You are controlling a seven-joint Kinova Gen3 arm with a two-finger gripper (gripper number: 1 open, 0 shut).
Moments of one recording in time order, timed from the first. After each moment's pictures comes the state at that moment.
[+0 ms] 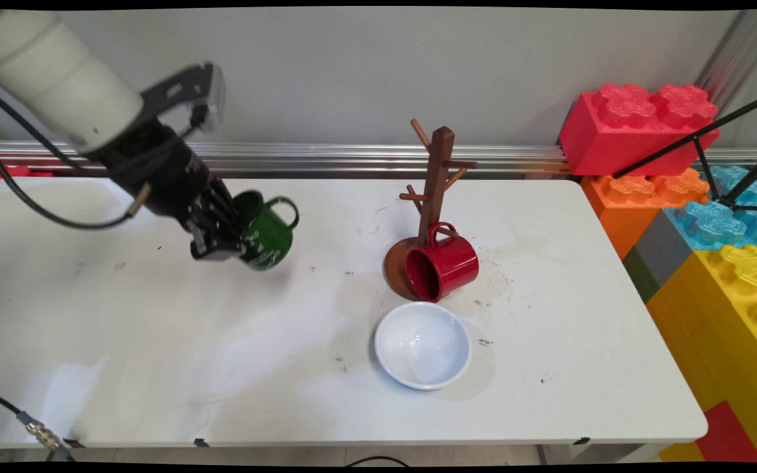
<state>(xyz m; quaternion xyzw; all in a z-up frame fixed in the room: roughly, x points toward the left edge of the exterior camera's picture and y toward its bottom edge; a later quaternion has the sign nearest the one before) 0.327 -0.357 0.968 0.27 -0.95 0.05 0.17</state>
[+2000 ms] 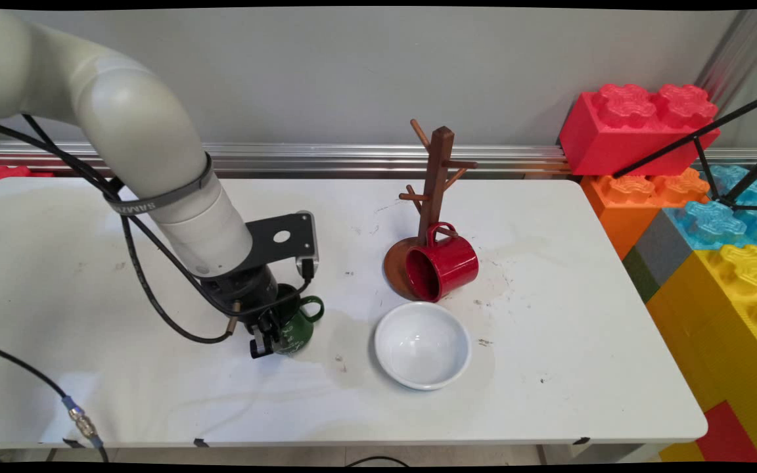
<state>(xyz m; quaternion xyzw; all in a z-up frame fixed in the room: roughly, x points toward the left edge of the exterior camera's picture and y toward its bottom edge) 0.238 -0.359 0.841 0.26 -0.96 0.01 0.06</state>
